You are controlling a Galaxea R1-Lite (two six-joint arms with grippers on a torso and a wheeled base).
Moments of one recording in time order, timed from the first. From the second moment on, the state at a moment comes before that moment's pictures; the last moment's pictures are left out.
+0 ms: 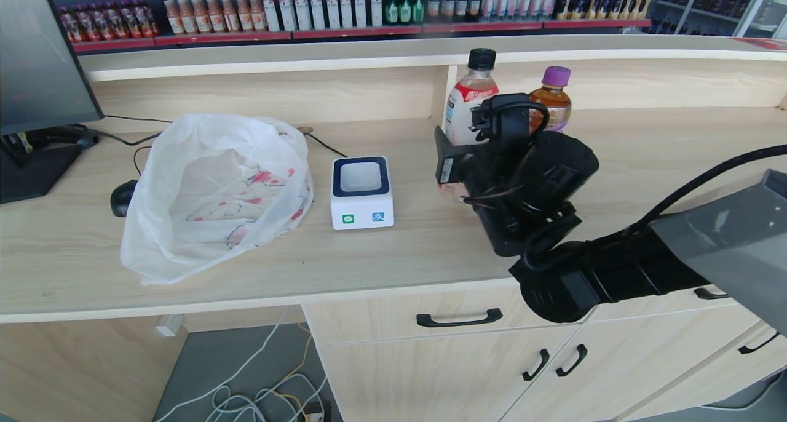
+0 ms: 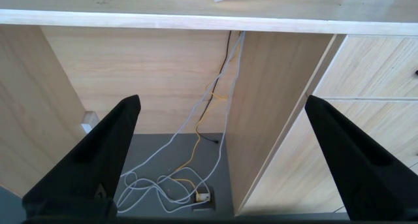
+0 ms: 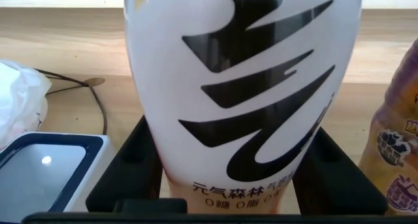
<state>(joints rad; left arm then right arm) 0.00 0.00 0.00 0.00 0.00 0.01 0.63 2.11 -1.24 -1.30 -0.42 -0.22</state>
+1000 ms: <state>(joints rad) 0.00 0.00 0.00 0.00 0.00 0.01 0.85 1.86 -0.70 -1.54 -0.57 -0.26</state>
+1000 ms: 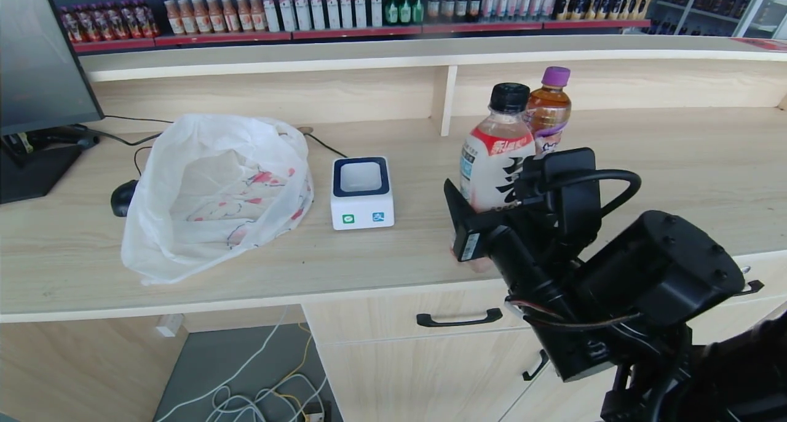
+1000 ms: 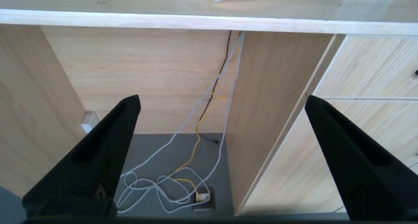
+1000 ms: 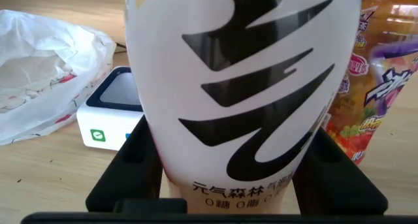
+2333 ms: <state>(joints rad) 0.00 0.00 0.00 0.00 0.00 0.01 0.69 1.62 -0.48 -1.50 0.24 0.13</state>
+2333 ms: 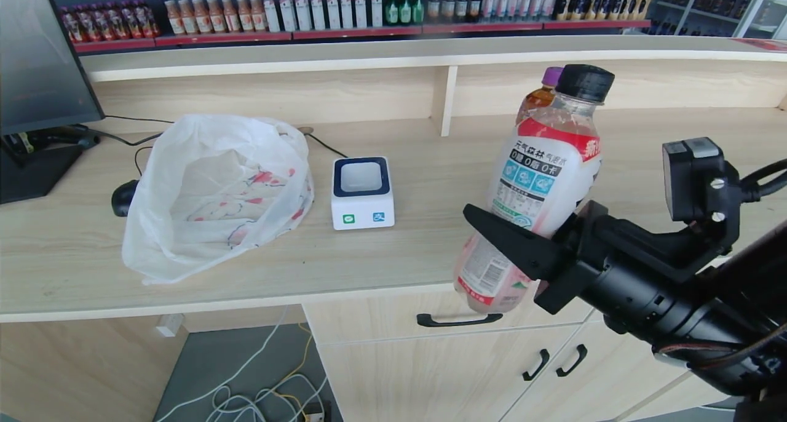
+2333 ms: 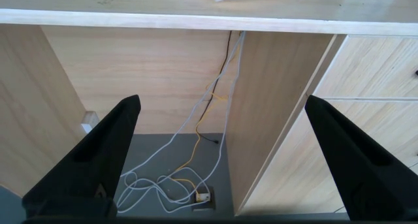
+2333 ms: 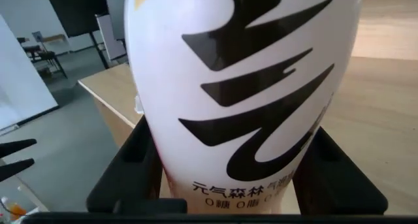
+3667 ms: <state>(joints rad) 0.00 0.00 0.00 0.00 0.00 0.01 0.64 1.58 -0.61 -1.50 0.51 0.37</state>
